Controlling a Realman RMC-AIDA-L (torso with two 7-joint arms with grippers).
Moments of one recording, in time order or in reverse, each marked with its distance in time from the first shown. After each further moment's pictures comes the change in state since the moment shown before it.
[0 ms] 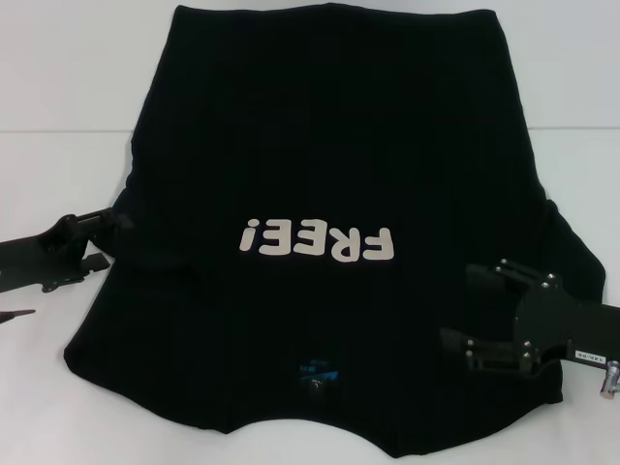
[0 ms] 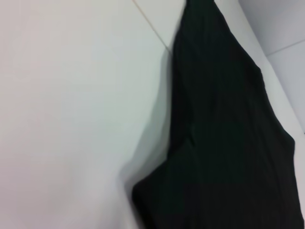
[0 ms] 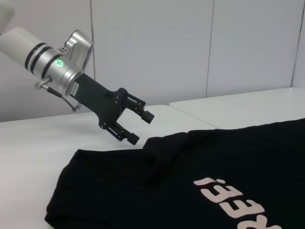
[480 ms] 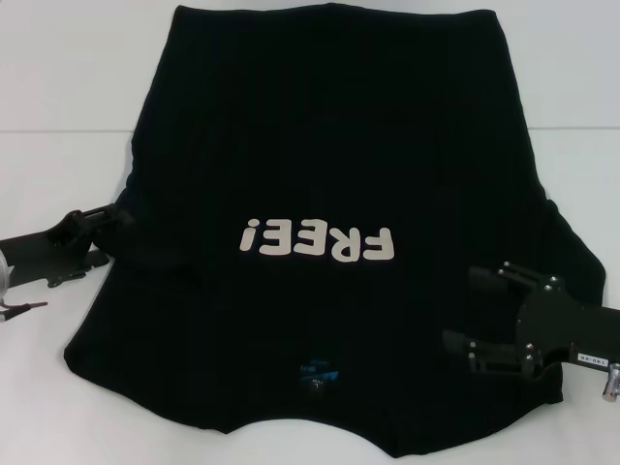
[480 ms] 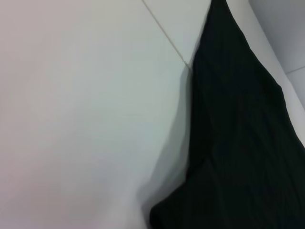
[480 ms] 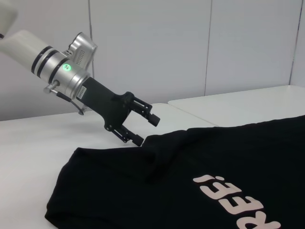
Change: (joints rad) left arm -0.028 -0.015 0.000 -0.036 -0.006 -0.118 -0.001; right arm -0.006 0.000 0.000 0.000 0.000 0.001 0.000
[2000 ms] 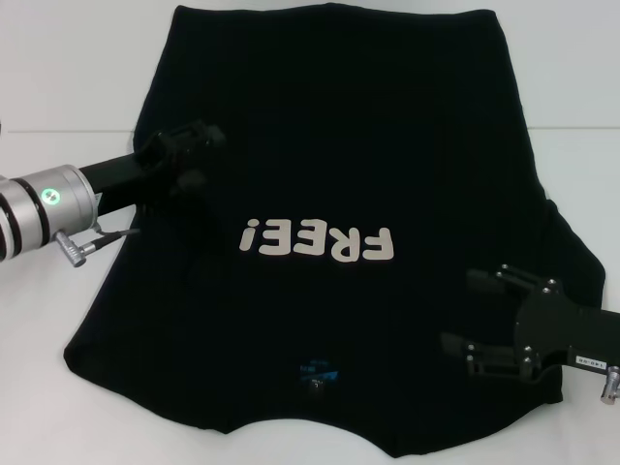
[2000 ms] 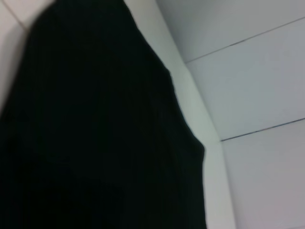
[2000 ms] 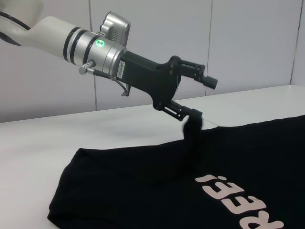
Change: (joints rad) left arm -0.128 -0.069 -0.003 -0.006 -0.178 0.076 0.051; right arm -0.003 0.003 0.000 0.003 0.000 -0.001 0.000
